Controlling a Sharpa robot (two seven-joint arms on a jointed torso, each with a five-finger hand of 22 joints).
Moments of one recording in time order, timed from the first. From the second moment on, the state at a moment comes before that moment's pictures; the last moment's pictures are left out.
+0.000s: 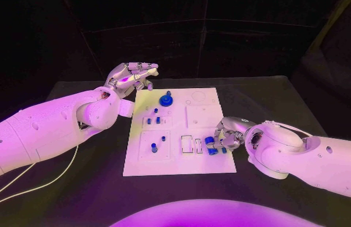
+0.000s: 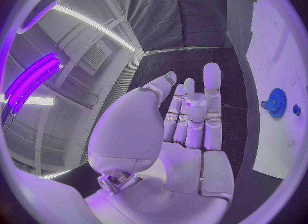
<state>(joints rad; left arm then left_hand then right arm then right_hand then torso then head) 1.14 -0.77 0.01 1.38 -0.04 -0.14 0.42 1.35 -0.09 0.33 0.04 0.12 1.02 0.17 0.09 0.07 0.98 0.10 0.48 0.17 1.28 0.01 1.23 0.78 0.18 1.16 0.12 0.67 0.79 1.02 -1.00 -0.09 1.87 -1.47 -0.26 -0.59 1.23 -0.05 -0.17 0.29 0.34 0.92 0.11 0.43 0.19 1.47 0.02 1.57 1.31 1.47 -0.04 0.38 0.55 0.05 1.46 0.06 1.46 1.31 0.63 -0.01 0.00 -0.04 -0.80</state>
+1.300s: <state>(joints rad) 1.14 -0.77 0.01 1.38 -0.04 -0.14 0.42 1.35 -0.09 0.33 0.04 0.12 1.02 0.17 0.09 0.07 0.98 0.10 0.48 0.17 1.28 0.01 1.23 0.78 0.18 1.16 0.12 0.67 0.79 1.01 -1.04 -0.09 1.96 -1.46 -0.33 -0.62 1.31 0.03 -0.16 0.25 0.37 0.93 0.10 0.46 0.20 1.46 0.02 1.57 1.31 1.47 -0.04 0.38 0.55 0.05 1.46 0.06 1.47 1.31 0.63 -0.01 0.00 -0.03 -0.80</state>
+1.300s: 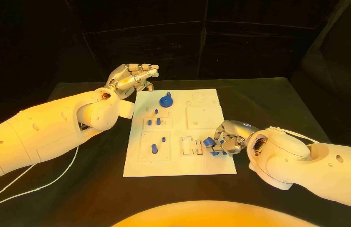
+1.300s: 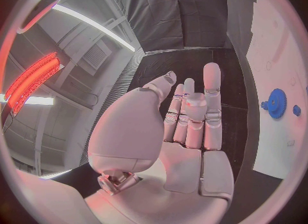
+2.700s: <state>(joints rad) 1.14 -0.75 0.01 1.38 -0.04 -0.13 0.42 1.35 -0.09 0.33 0.04 0.12 1.02 0.17 0.09 0.07 0.98 0.10 0.48 0.17 1.28 0.01 1.23 0.78 0.18 1.16 0.12 0.67 0.79 1.01 -0.80 -0.09 1.80 -1.34 -0.36 -0.63 1.21 0.08 -0.19 0.29 0.30 1.02 0.06 0.46 0.22 1.47 0.00 1.57 1.31 1.47 -0.06 0.38 0.55 0.05 1.46 0.05 1.47 1.31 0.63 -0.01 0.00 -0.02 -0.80</state>
